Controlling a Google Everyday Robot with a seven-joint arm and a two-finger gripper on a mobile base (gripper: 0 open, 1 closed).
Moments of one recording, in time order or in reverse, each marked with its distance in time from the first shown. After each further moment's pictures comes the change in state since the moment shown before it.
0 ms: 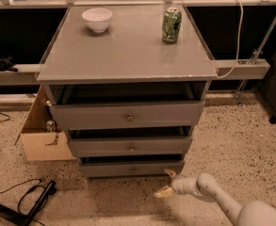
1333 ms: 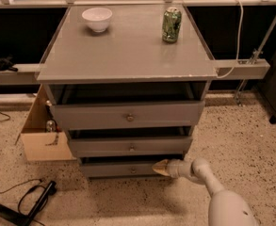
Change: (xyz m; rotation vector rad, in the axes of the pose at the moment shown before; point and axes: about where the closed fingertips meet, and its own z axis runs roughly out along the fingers) arm -0.053 -0.069 0.038 0.005 -0.104 -0.154
